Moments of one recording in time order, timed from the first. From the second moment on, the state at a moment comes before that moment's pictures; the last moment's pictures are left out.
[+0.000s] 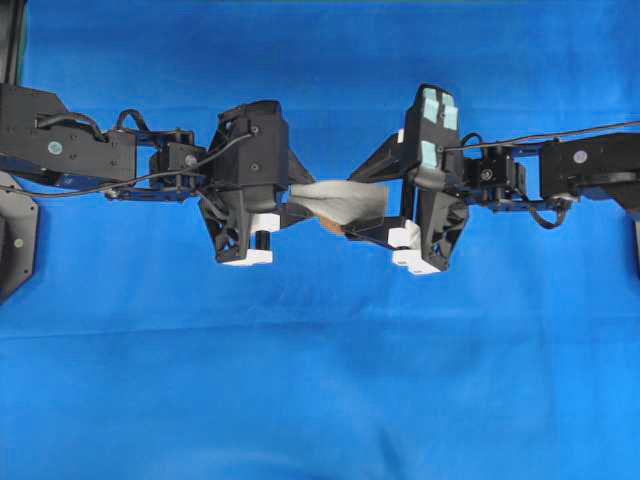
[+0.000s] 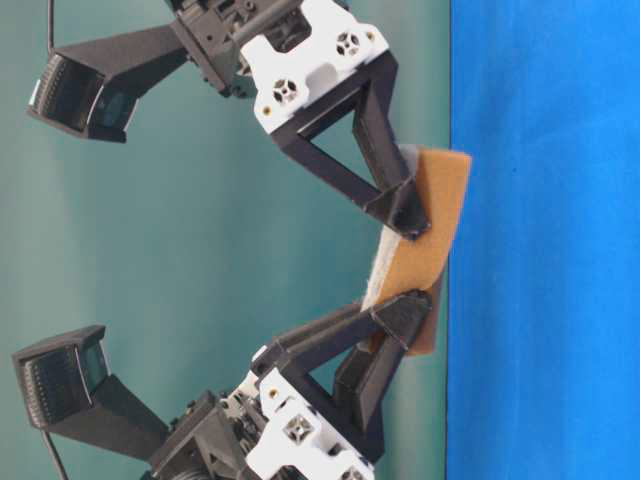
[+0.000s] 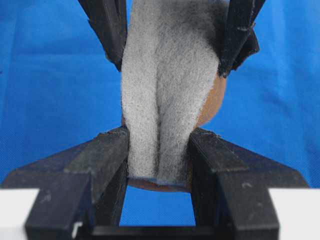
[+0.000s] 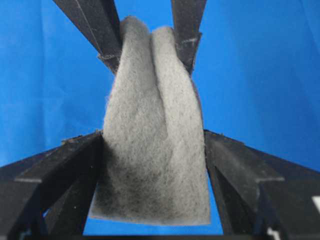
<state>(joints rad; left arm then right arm) 0.06 -0.10 0.67 -0.02 0.00 0.12 -0.06 -0.08 0.70 0.01 -0.06 0.14</state>
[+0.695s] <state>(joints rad) 0.06 -0.12 0.67 -0.02 -0.04 0.14 -0.06 -0.11 0.70 -0.02 -0.04 0.12</state>
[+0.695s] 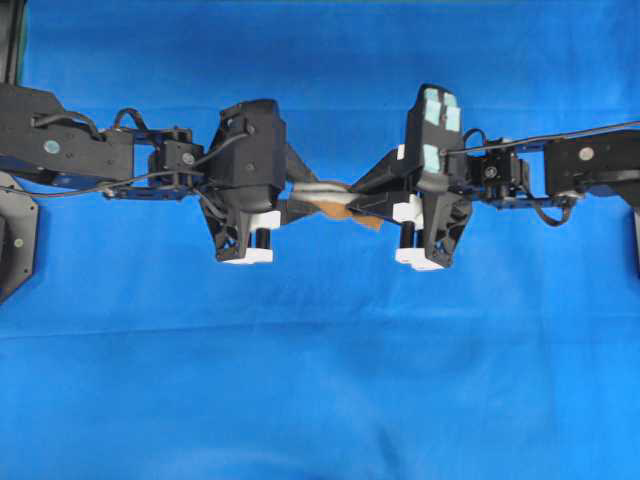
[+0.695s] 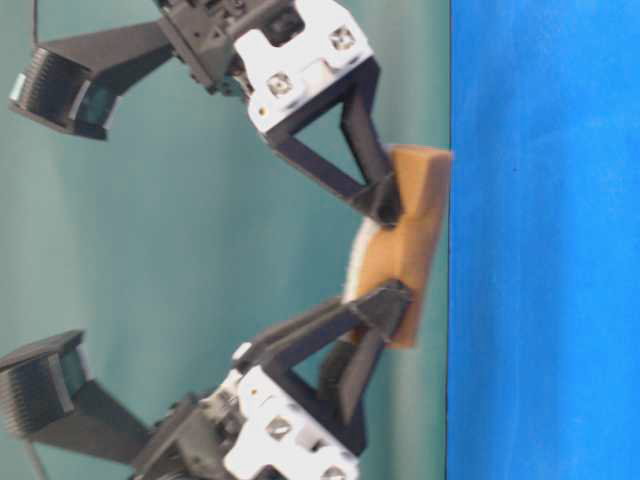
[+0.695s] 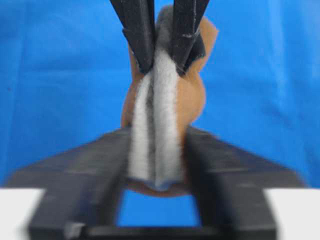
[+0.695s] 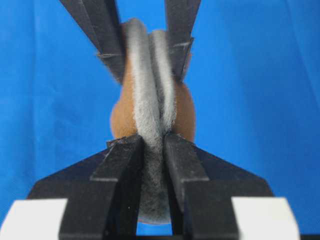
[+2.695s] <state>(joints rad) 0.06 -0.61 0.98 -0.03 -0.12 0.12 -0.30 0.13 0.76 -0.10 -0.14 0.09</state>
